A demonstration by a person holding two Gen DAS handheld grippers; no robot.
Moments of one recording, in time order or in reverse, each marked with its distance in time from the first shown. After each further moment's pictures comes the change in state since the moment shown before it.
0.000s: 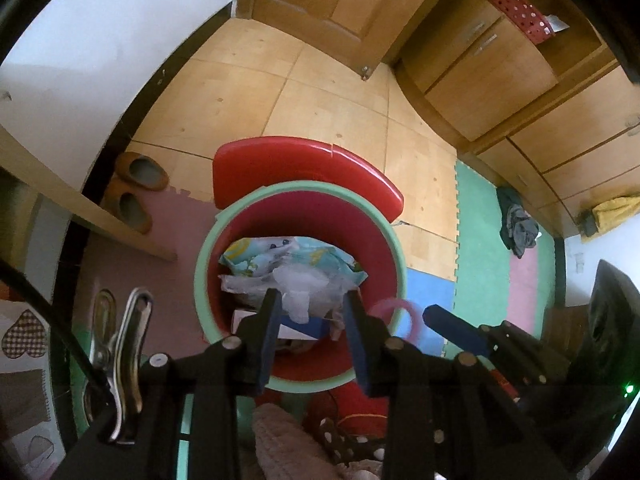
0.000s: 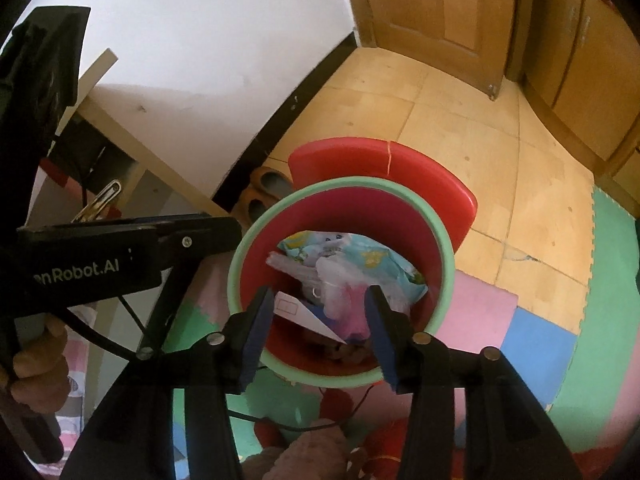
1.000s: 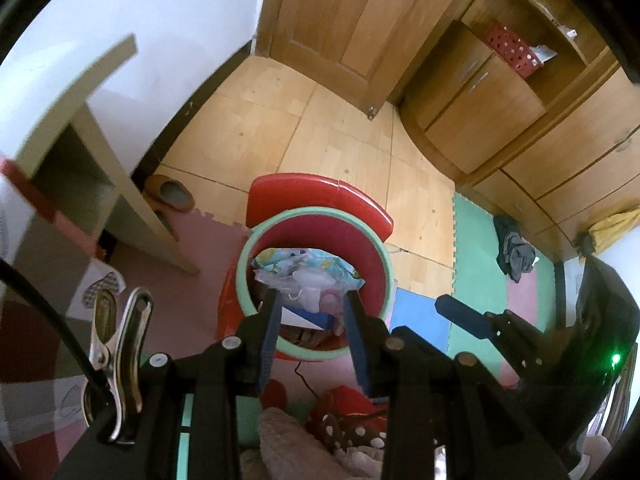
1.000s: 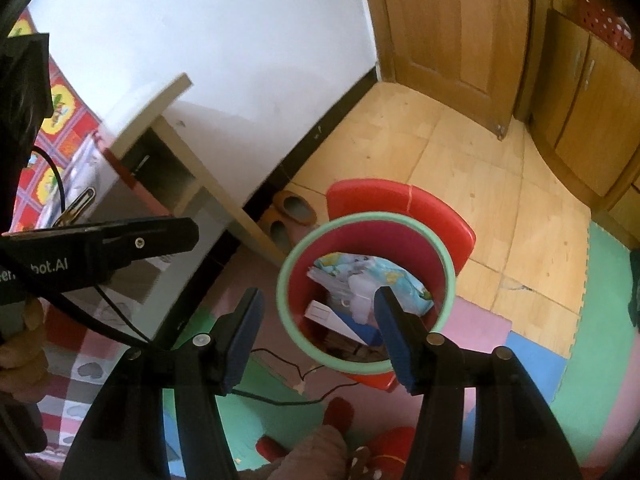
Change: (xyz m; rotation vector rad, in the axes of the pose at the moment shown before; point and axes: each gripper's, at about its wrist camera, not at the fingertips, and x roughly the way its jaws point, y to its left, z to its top) left arm -0.119 0.007 -0.039 -0.032 -0.141 0.026; right arm -0.082 0.048 -0.004 -0.074 -0.102 0.025
